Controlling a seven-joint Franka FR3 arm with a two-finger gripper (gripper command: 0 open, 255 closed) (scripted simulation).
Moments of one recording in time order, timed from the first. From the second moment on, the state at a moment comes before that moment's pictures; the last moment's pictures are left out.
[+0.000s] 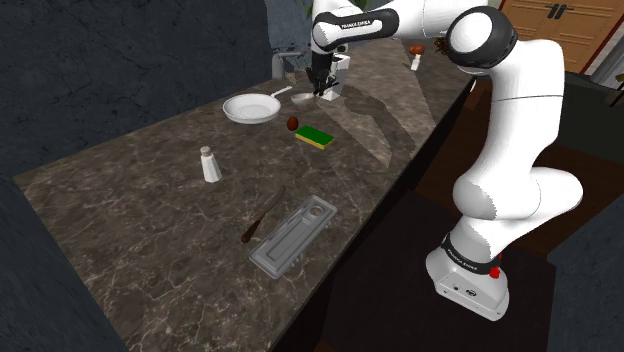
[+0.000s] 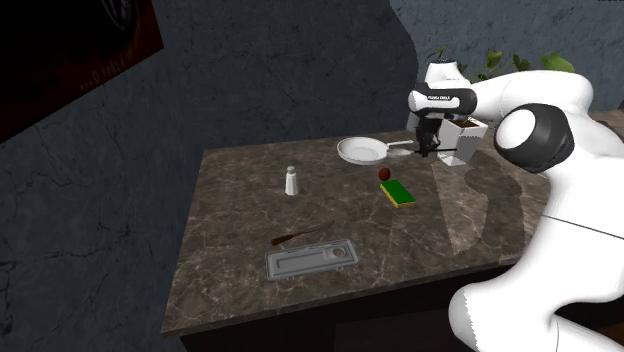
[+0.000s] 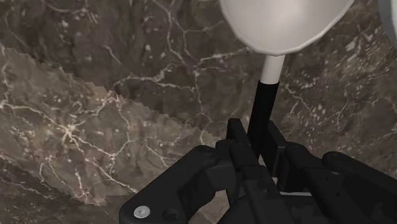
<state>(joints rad) -0.73 0.56 0.67 -1.38 -0.45 1.93 1.49</state>
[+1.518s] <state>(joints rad) -0.73 0.69 0.61 -1.43 -0.53 2.10 1.49</state>
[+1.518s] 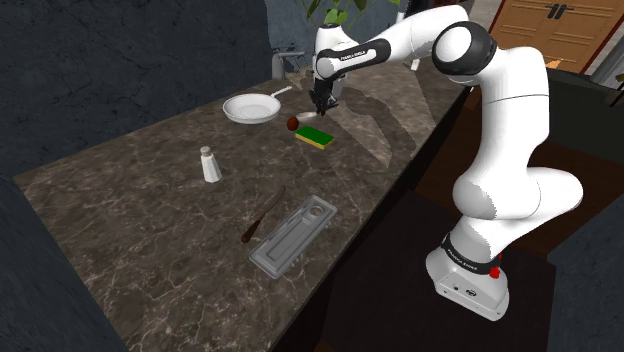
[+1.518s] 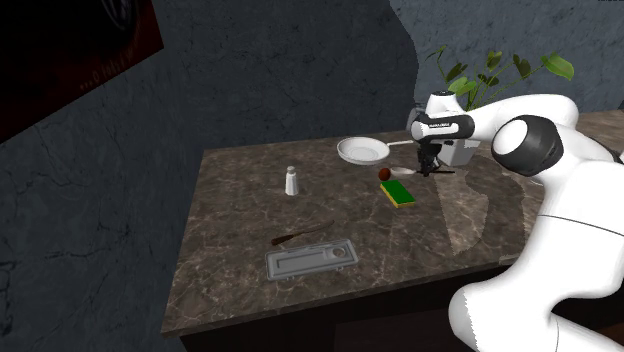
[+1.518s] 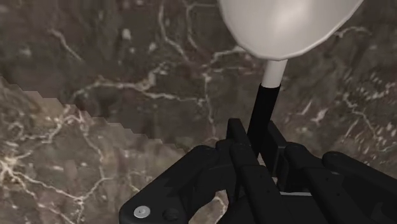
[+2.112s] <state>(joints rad) -0.73 0.69 0.61 -1.44 -0.53 2.11 1.49</state>
